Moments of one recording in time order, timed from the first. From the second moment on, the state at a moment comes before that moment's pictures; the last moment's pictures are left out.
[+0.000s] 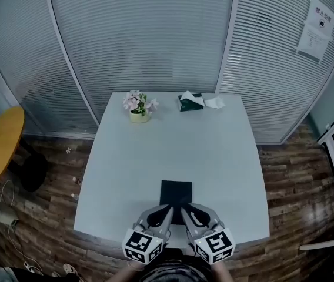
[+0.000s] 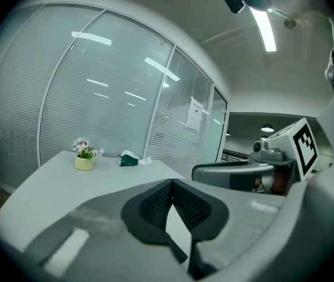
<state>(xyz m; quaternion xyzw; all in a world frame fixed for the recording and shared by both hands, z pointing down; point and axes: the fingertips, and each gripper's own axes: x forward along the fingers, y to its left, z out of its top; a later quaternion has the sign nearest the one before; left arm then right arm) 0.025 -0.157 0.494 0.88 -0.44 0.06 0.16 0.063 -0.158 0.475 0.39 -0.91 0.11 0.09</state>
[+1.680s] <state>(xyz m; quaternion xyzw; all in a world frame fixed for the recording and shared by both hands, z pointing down) 0.008 -0.149 0.420 0.89 -0.46 0.04 0.07 0.033 -0.153 0.416 0.38 -0.92 0.05 0.08</state>
